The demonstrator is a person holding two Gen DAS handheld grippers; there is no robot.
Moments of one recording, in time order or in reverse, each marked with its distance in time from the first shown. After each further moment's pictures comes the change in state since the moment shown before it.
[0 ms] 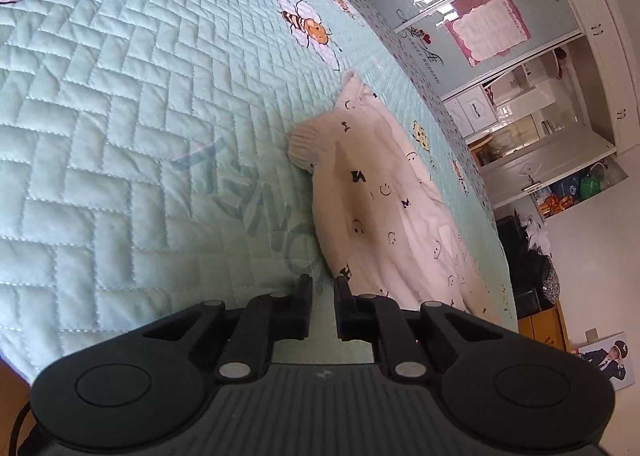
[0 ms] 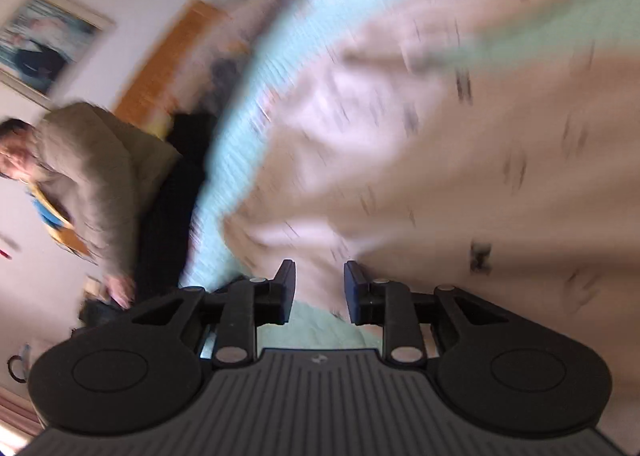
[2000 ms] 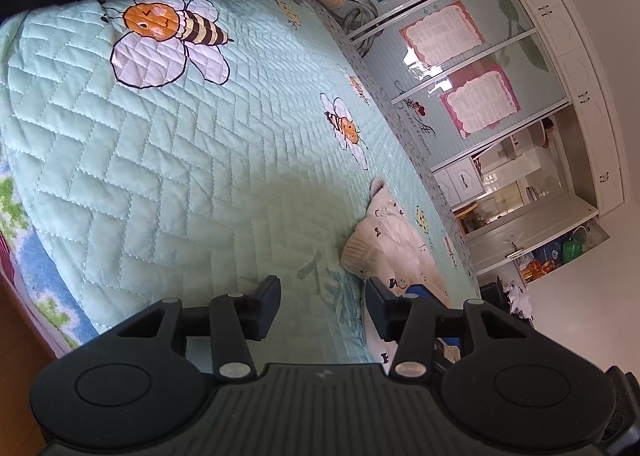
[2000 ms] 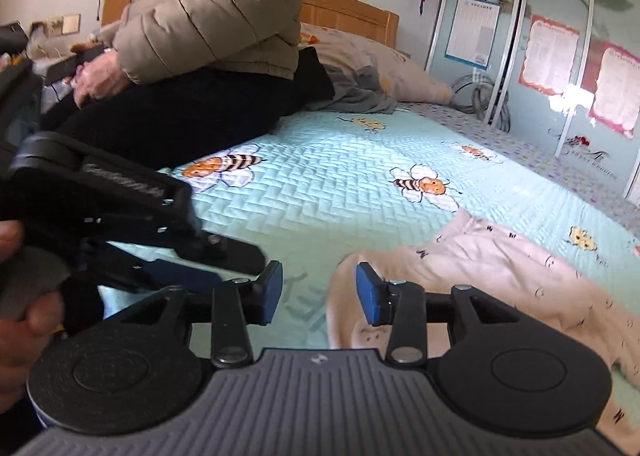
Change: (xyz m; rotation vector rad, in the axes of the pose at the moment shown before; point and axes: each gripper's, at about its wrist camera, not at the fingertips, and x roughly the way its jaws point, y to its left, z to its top) left arm -0.081 0.068 0.016 -0.080 -0.187 -0.035; right arm 0.148 0.209 -0.075 -1.089 -0.225 -0.318
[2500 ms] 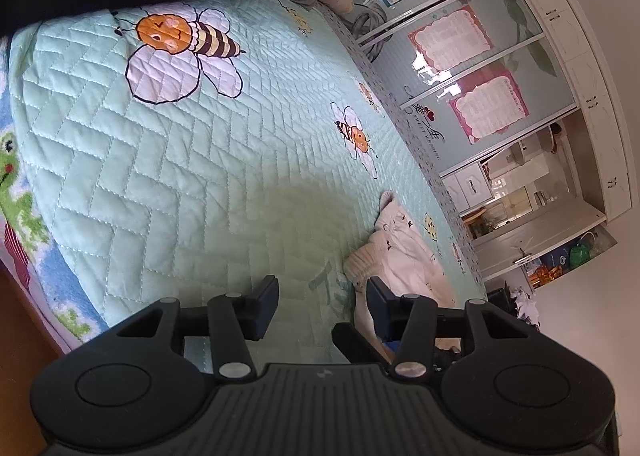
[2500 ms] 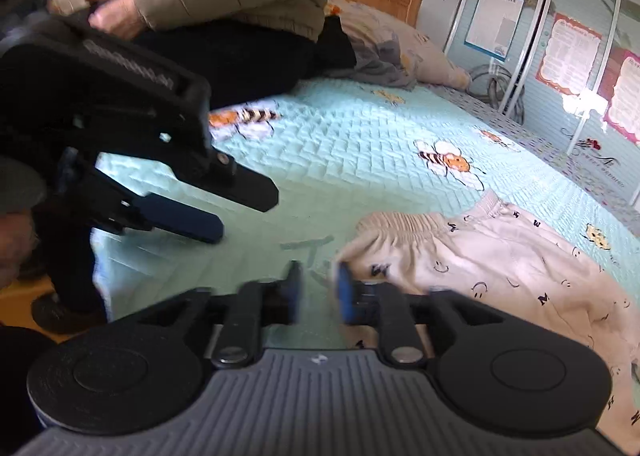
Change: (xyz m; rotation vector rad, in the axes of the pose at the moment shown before) left arm -0.005 -0.003 0.007 0.003 -0.005 0.031; right arm 0.002 0.010 -0.015 -0.025 0.030 0.035
